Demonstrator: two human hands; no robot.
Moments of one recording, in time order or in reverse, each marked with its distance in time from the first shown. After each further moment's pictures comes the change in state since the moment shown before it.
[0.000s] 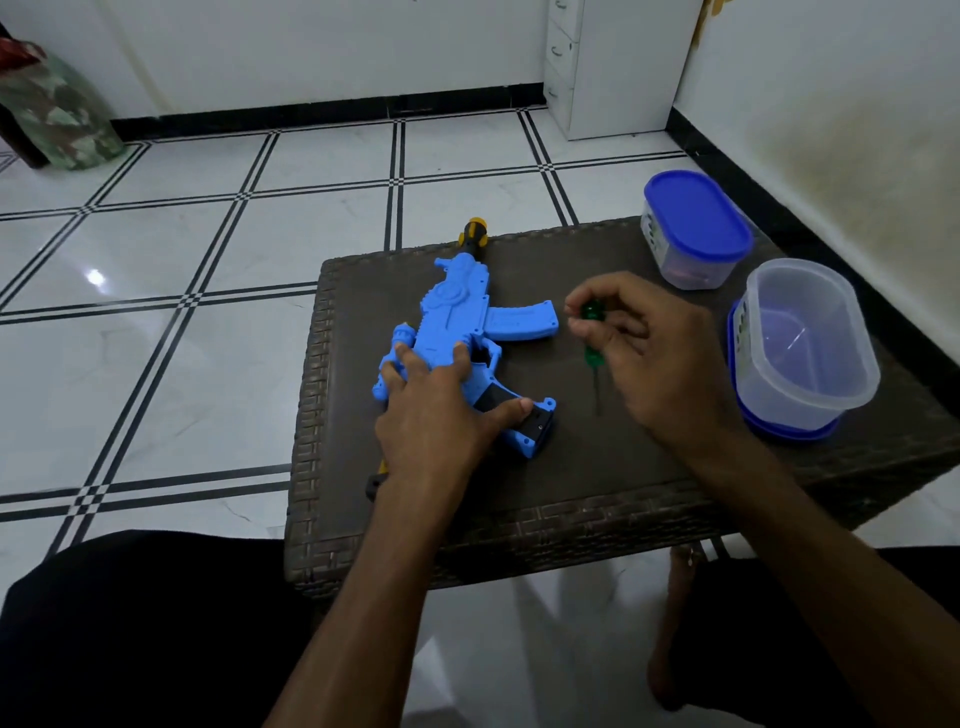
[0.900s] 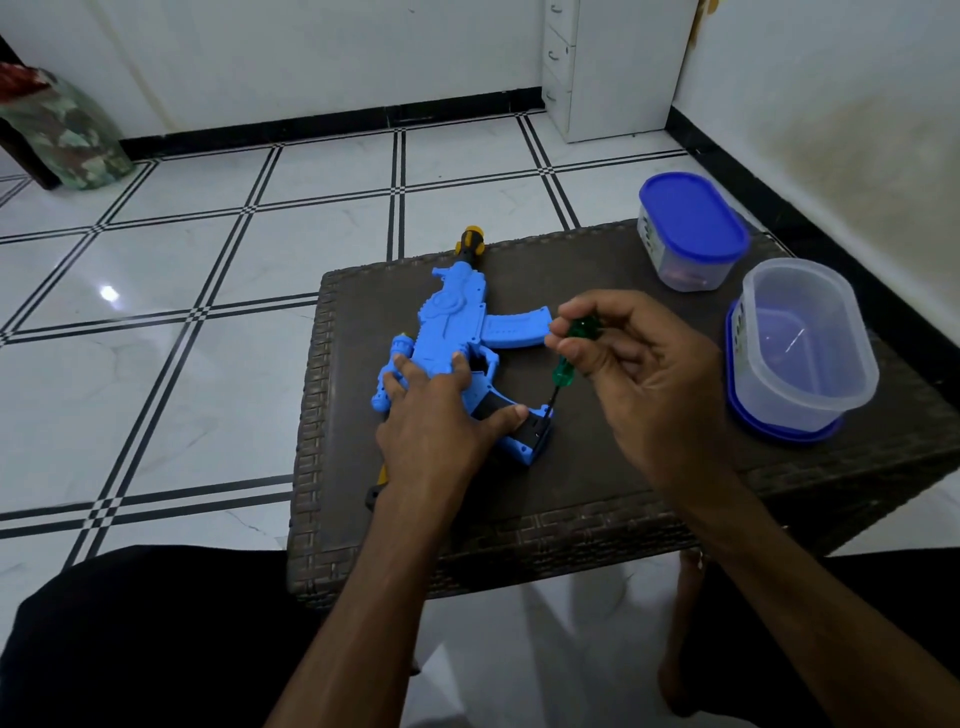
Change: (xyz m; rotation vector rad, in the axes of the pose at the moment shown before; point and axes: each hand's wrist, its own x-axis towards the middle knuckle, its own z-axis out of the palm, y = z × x) left_hand 0.000 0.002 0.001 0.016 -0.011 0.011; right_hand -0.019 -0.017 0.011 0.315 0.123 -0.069
